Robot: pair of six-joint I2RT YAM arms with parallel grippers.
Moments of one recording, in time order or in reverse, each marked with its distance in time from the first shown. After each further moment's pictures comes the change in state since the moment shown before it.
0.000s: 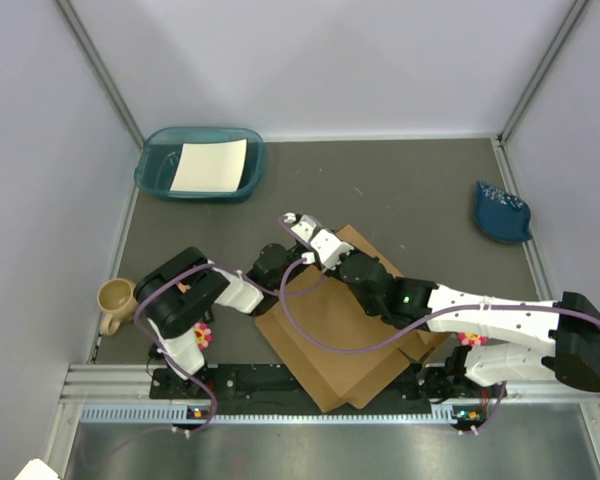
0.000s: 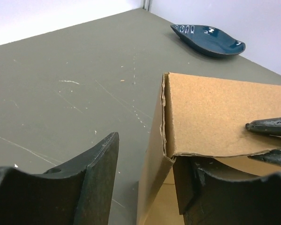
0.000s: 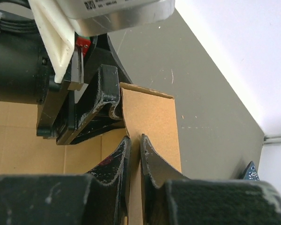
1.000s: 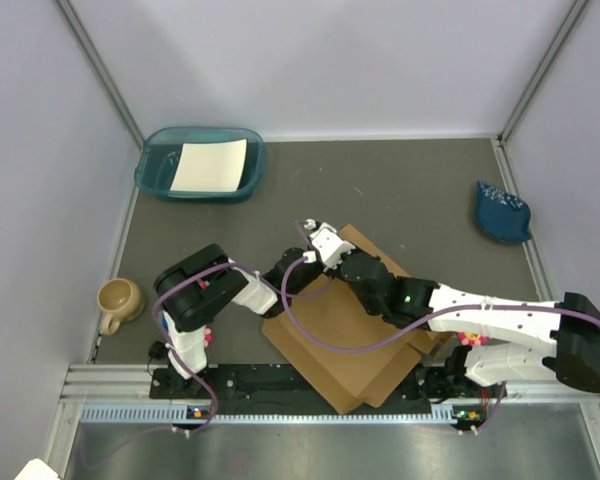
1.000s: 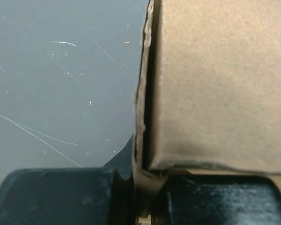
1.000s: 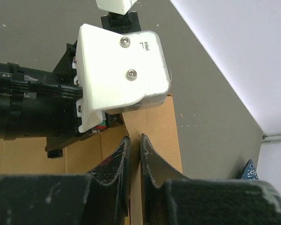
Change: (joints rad) left arm -0.083 0.100 0.074 -0.141 -0.157 0.025; right arm -0.004 -0.007 -0.001 -0.004 -0.003 0.000
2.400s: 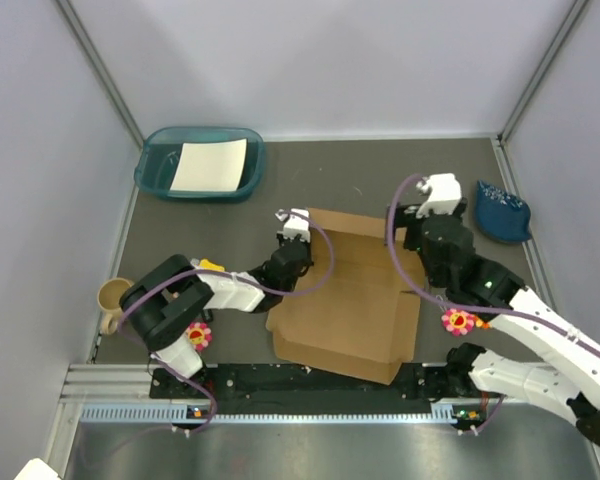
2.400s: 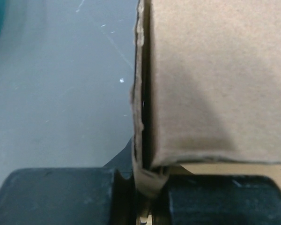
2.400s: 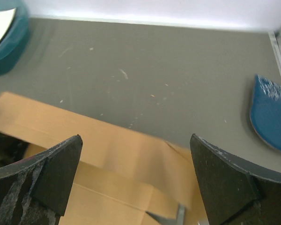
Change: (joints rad) left arm 0.010 -0.184 -0.012 -0.361 -0.474 -0.101; right arm -0.261 -0.315 0.167 -0.341 0.050 0.500
